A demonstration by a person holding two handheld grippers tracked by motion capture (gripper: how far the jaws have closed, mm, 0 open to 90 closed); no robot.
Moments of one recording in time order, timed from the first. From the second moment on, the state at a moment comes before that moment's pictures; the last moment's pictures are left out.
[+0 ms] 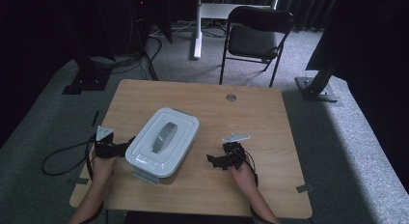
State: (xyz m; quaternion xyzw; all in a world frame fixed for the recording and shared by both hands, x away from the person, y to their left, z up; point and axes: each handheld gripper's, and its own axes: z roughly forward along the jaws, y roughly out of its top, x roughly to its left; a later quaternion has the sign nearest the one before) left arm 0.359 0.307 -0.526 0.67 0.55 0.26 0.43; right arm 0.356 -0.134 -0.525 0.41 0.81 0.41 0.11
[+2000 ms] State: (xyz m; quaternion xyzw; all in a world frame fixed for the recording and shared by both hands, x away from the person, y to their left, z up) left arm 0.344 0.226 -0.527 0.74 0.47 0.23 0.41; right arm 0.352 -0.173 -0.529 0.44 0.78 0.40 0.17
